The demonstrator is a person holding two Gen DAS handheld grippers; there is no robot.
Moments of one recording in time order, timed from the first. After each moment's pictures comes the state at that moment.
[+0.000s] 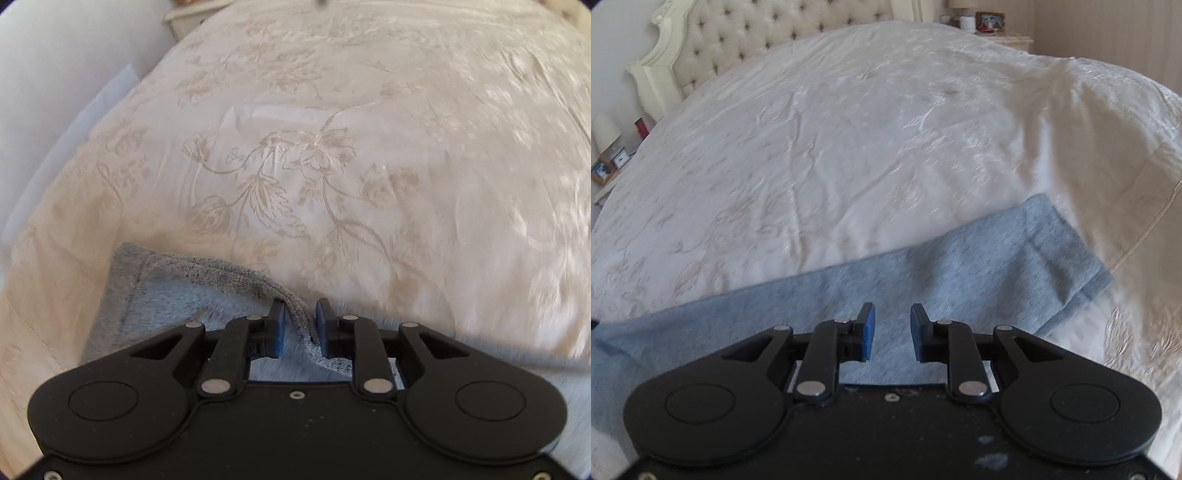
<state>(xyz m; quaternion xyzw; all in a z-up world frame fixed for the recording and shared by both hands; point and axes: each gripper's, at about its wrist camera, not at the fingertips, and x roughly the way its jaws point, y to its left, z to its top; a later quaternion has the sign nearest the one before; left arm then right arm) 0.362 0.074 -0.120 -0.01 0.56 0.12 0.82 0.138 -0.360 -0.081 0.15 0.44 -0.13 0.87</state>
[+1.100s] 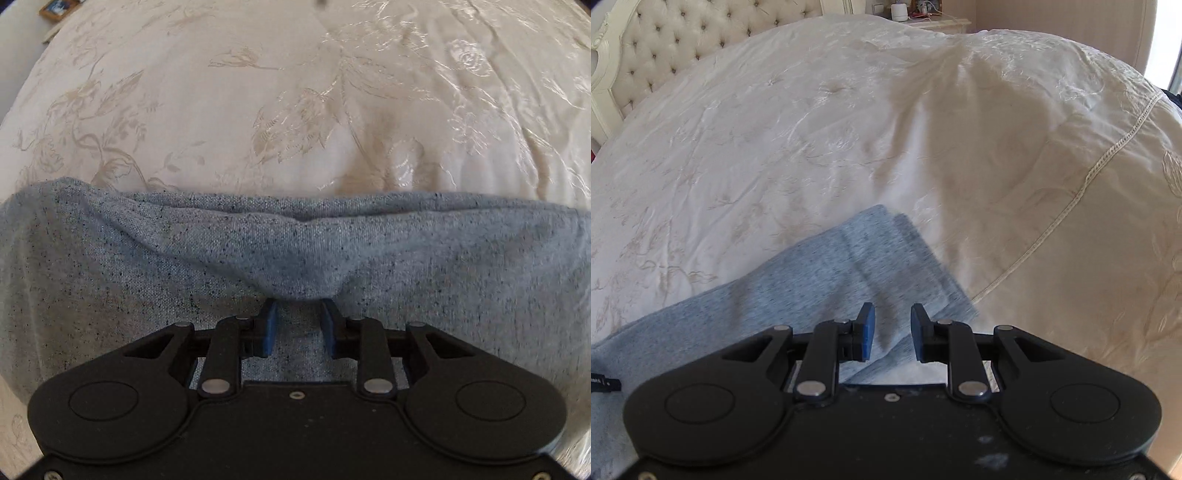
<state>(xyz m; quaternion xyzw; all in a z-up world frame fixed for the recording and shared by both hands) 0.318 -0.134 -0.187 0.09 0.64 -0.01 0.76 0.114 -0.541 -0.104 0.16 0.45 -0.21 0.85</state>
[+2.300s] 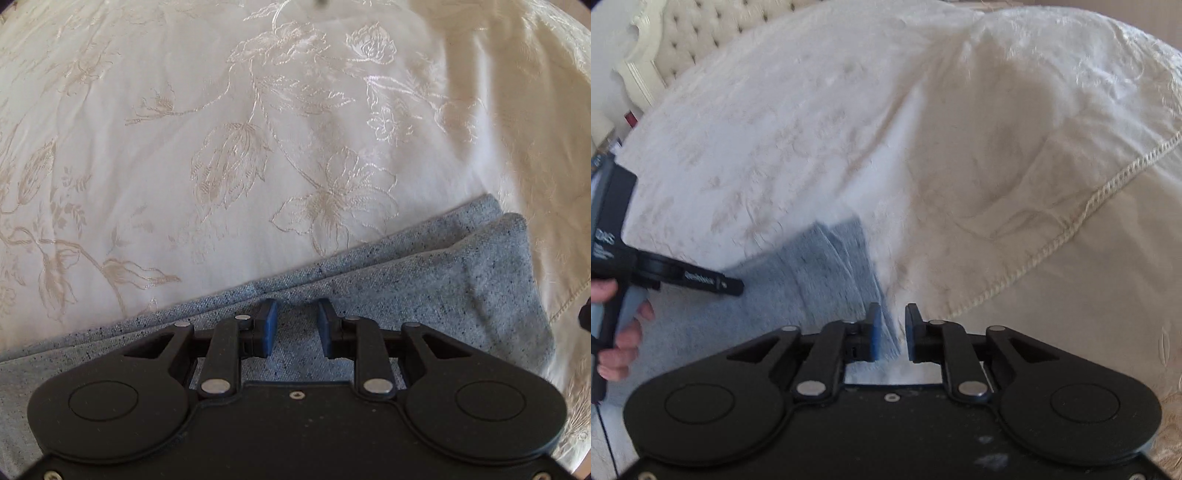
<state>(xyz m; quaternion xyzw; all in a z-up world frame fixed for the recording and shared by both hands) 0.276 -0.426 -0.193 0.14 0.60 -0.23 0.75 0.110 -0.642 -0.125 0.17 0.47 -0.09 0.86</state>
